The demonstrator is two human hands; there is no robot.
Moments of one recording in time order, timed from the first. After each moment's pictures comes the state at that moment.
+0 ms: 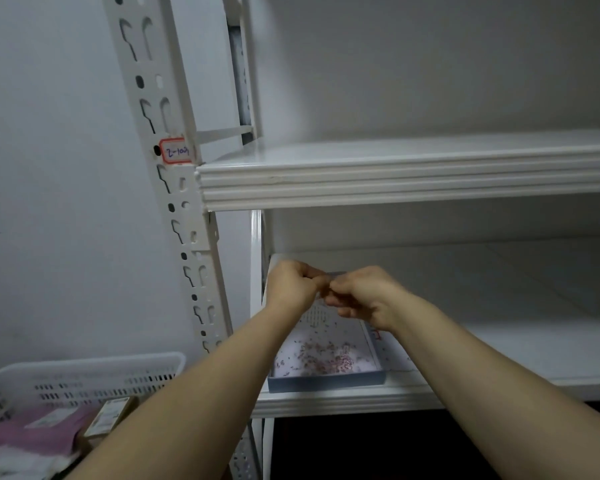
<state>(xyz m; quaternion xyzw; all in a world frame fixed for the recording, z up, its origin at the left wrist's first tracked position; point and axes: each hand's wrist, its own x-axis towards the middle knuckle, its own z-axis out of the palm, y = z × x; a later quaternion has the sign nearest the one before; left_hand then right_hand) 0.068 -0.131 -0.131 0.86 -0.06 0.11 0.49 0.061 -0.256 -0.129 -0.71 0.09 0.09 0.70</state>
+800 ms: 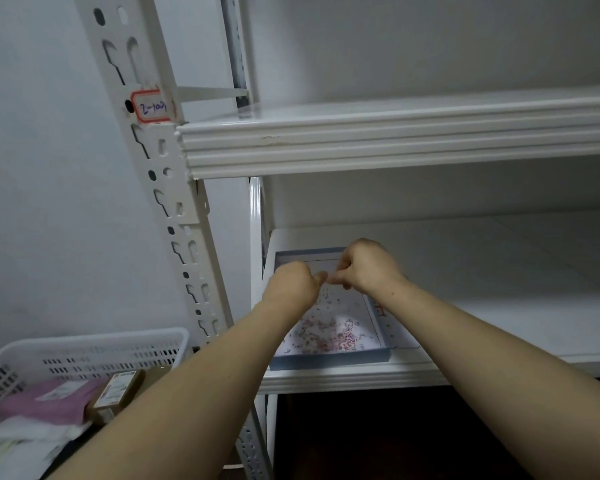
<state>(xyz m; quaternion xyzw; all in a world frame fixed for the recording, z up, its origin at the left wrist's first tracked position) 0.090 -0.132 -0.169 0.97 -0.01 0.00 0.26 0.095 -0.260 -0.148 -0.97 -0.03 -0.02 0.23</state>
